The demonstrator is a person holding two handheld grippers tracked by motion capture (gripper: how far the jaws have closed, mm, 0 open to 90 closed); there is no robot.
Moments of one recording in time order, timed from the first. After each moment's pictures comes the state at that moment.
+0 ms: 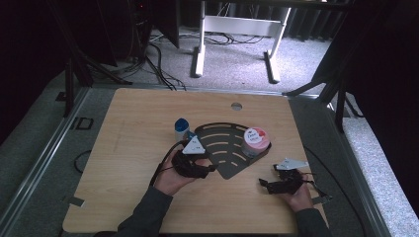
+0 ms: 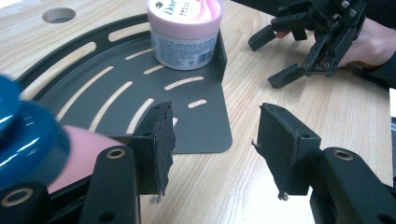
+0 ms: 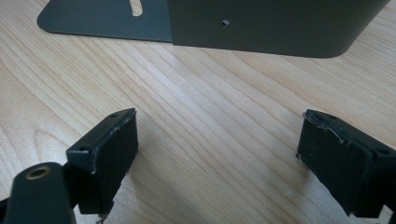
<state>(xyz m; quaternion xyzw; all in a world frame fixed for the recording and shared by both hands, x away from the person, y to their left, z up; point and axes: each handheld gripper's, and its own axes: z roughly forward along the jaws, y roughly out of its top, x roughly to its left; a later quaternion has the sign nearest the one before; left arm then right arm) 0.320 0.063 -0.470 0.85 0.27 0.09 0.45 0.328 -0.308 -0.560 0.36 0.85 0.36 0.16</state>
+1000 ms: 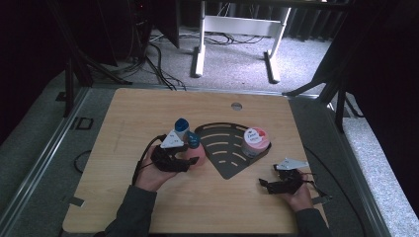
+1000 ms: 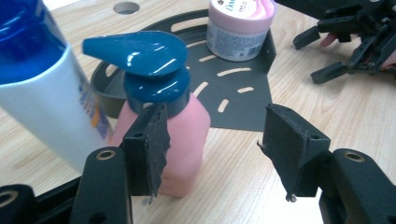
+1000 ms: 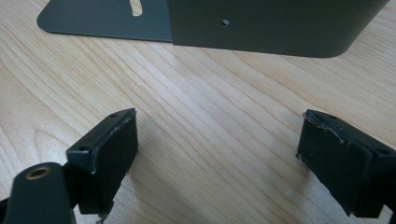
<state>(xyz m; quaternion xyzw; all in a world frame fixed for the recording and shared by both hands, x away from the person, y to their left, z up) 0.322 0.112 -0.461 0.83 0.32 0.13 0.43 0.328 -0.308 -0.560 0.36 0.85 0.36 0.16</state>
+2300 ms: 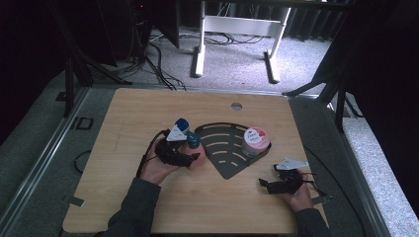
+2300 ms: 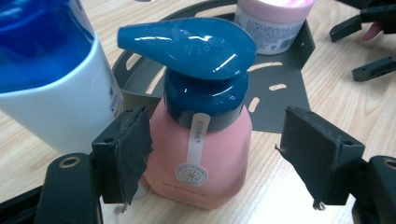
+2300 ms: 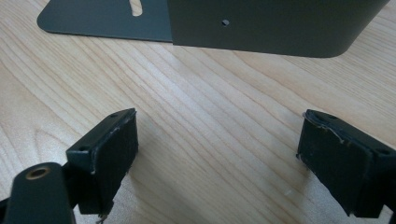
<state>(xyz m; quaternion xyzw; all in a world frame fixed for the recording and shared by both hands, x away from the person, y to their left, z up) 0.350 0.104 -0.476 0.84 0.33 0.14 0.41 0.328 -0.308 -0.560 0.36 0.85 0.36 0.16</state>
